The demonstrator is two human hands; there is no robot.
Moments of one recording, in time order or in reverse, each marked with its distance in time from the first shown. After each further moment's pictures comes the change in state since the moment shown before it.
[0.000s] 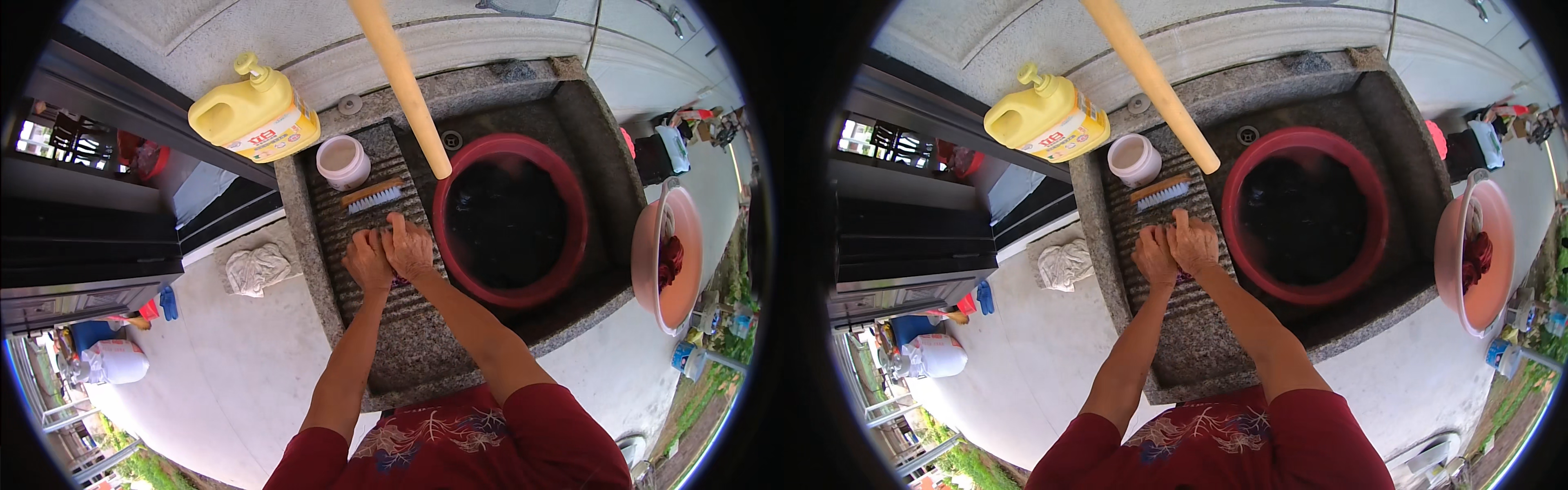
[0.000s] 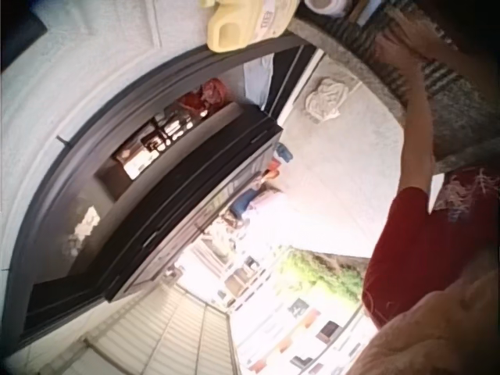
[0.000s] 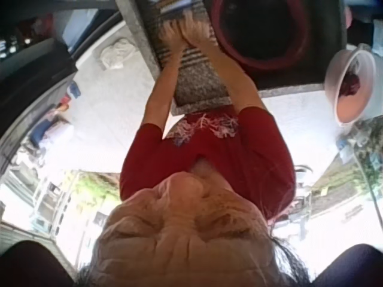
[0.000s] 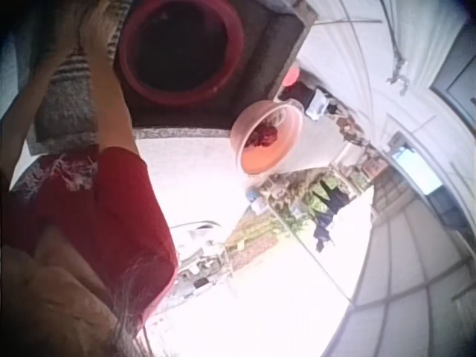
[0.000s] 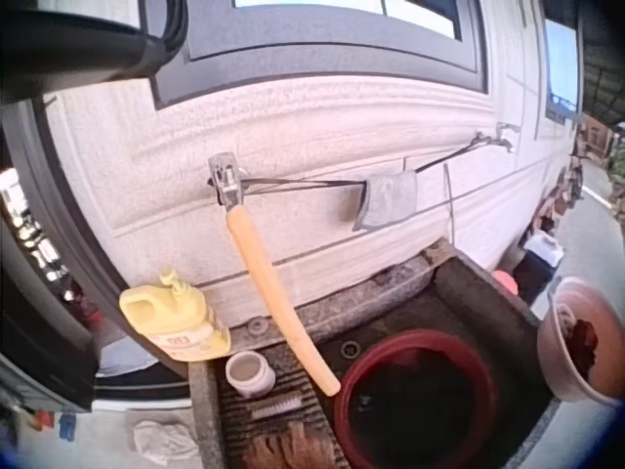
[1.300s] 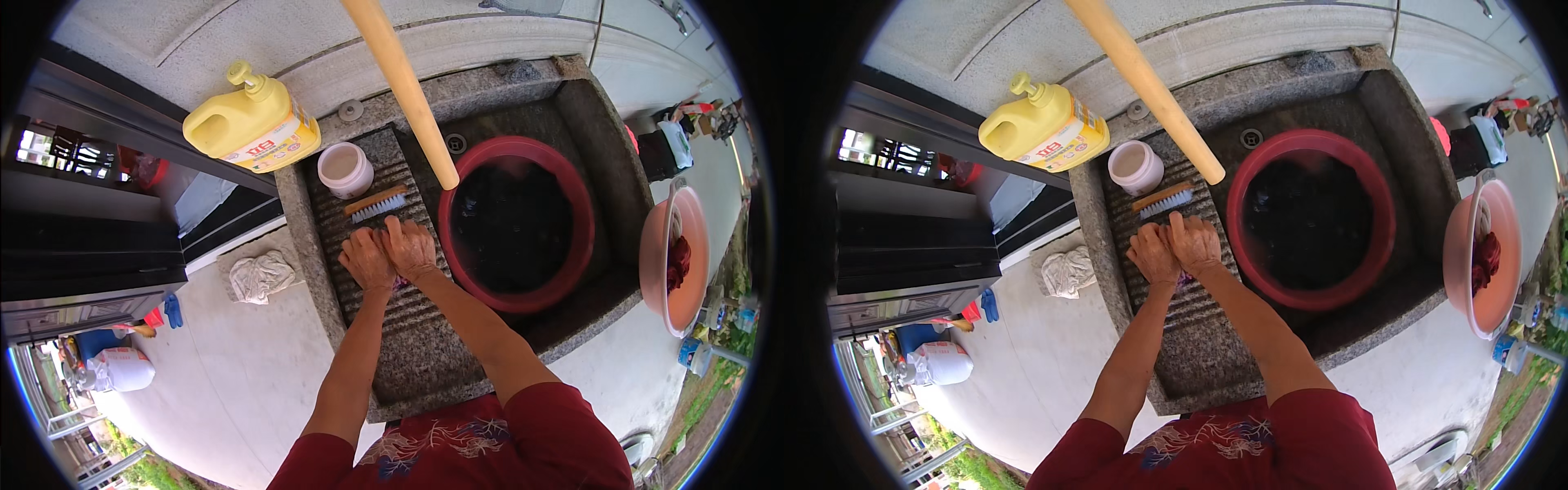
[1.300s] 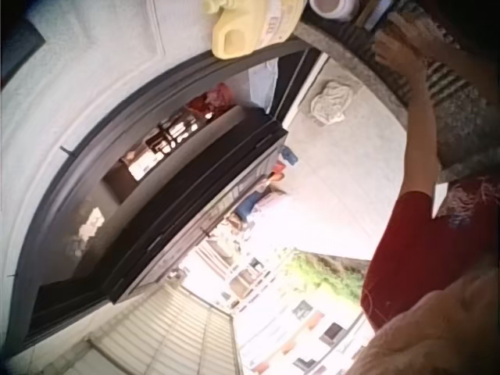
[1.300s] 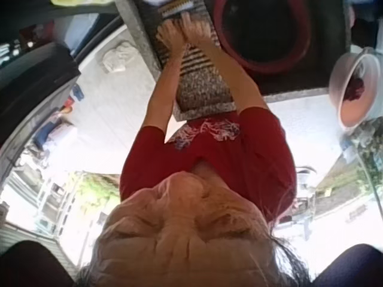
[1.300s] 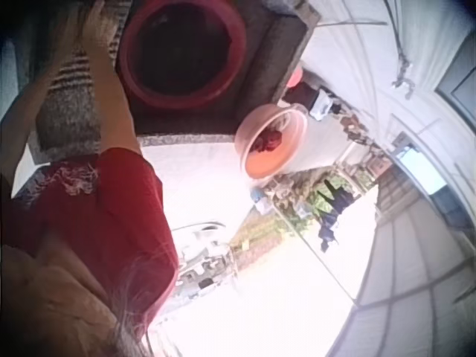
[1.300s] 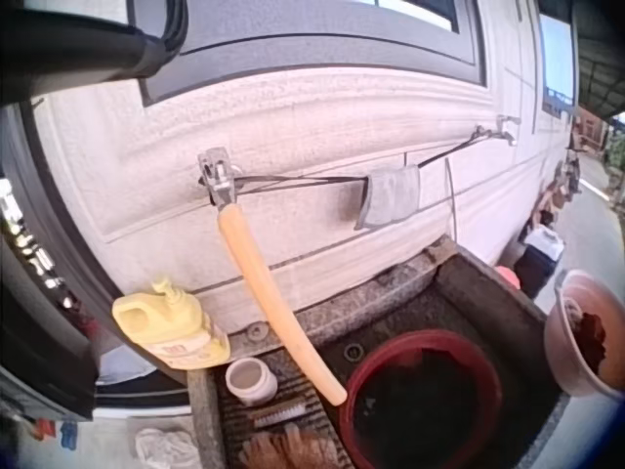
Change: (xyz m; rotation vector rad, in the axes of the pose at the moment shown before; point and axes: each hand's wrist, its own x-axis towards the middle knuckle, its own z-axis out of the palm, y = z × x) left_hand 0.021 0.002 -0.009 0.154 0.006 0.141; right_hand 0.007 0.002 0.015 -0.079 0.072 -0.075
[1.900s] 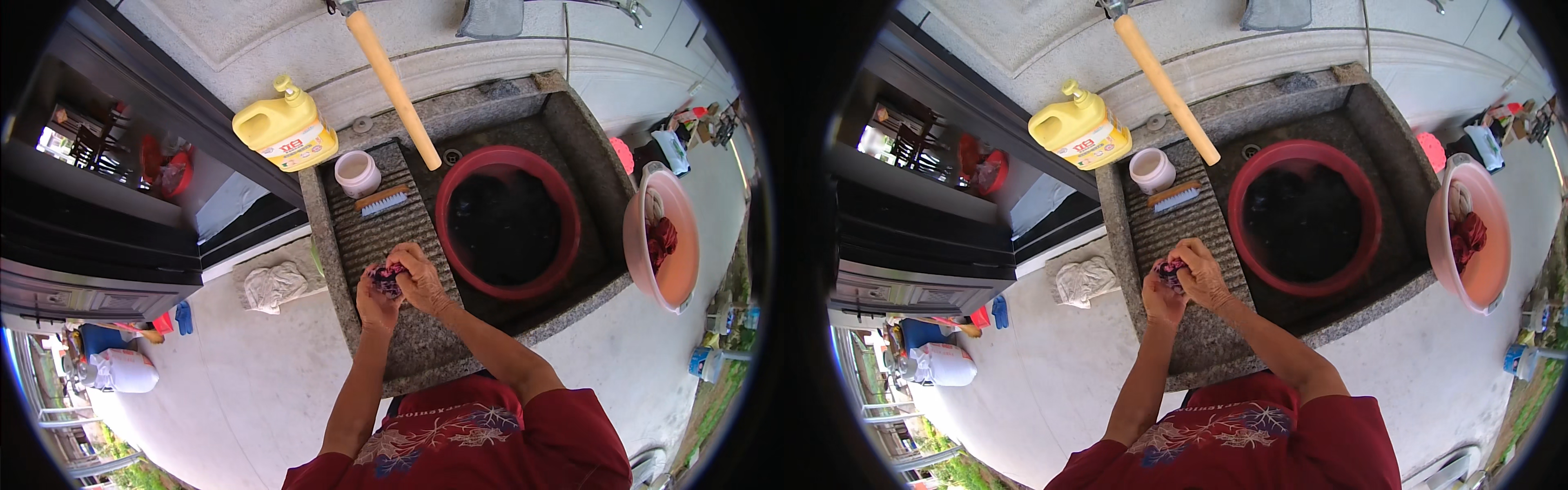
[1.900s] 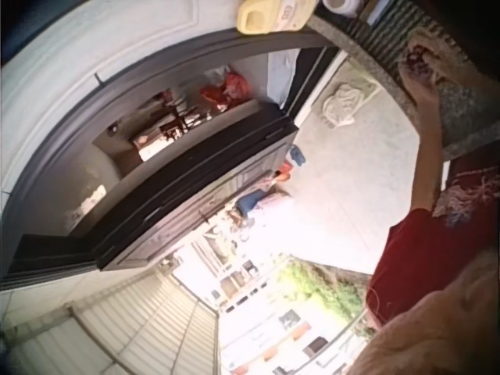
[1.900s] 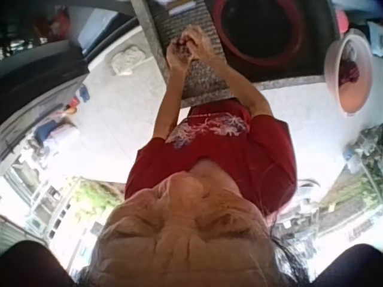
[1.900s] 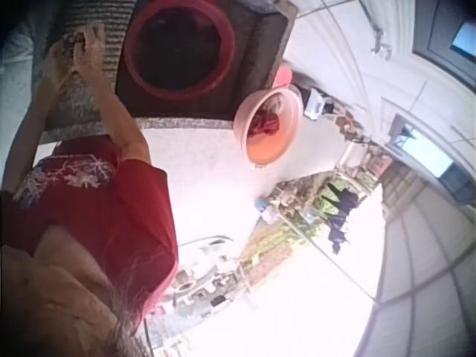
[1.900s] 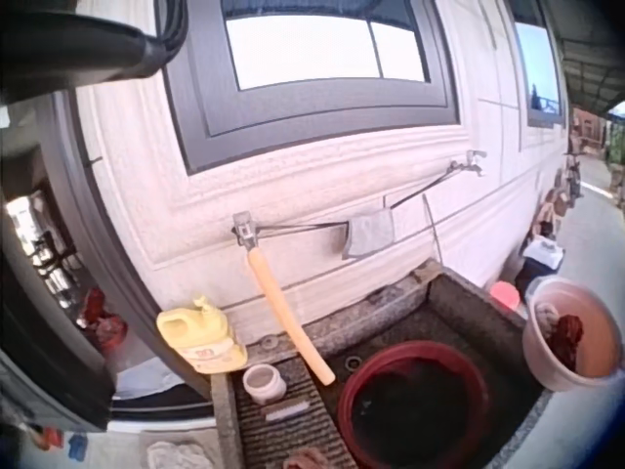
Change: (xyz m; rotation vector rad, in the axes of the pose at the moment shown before) left_hand -0.075 0.005 -0.094 -1.977 -0.324 -1.078; right_hand -0.051 -0.057 -0.100 0.820 -0.124 0.059
